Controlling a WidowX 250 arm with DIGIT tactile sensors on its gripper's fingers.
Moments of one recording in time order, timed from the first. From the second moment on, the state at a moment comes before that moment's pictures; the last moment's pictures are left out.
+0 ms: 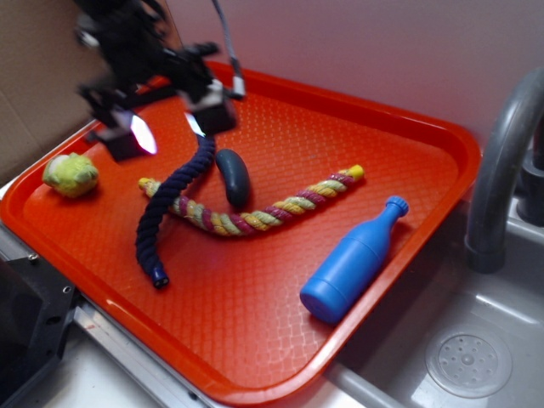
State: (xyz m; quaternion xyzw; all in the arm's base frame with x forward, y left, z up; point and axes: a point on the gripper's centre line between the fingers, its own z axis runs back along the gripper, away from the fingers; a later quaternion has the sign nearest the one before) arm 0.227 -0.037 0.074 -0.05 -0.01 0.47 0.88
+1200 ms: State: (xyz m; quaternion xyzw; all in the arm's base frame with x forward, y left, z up) arm 0.249 -0.046 0.053 0.07 0.01 0.49 0.87
